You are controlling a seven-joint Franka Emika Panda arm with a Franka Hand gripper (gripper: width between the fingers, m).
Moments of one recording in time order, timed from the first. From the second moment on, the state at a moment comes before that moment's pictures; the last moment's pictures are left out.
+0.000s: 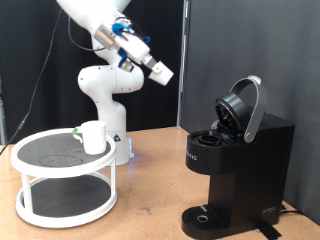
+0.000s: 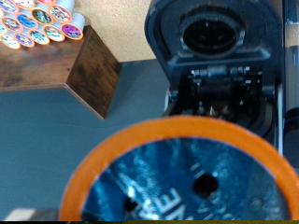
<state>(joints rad) 0.06 -0.44 -0.29 -2.34 0.83 2.07 2.05</state>
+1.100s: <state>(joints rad) 0.08 -0.31 -0.14 -2.25 0.68 2.06 2.17</state>
